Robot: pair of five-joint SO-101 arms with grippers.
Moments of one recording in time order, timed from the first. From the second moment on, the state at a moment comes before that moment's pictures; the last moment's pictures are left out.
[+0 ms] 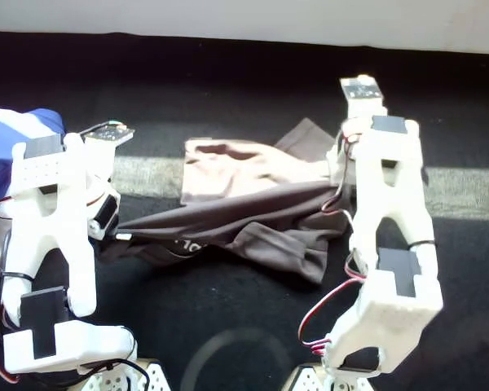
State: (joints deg) left arm -19.9 -4.4 18.3 91.7 -32.1; right arm 0.4 13.3 -3.5 73.8 12.3
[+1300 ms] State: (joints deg) left arm -19.9 -4.4 18.3 91.7 -31.8; right arm -24.5 -14.1 35.7 78.9 17.6
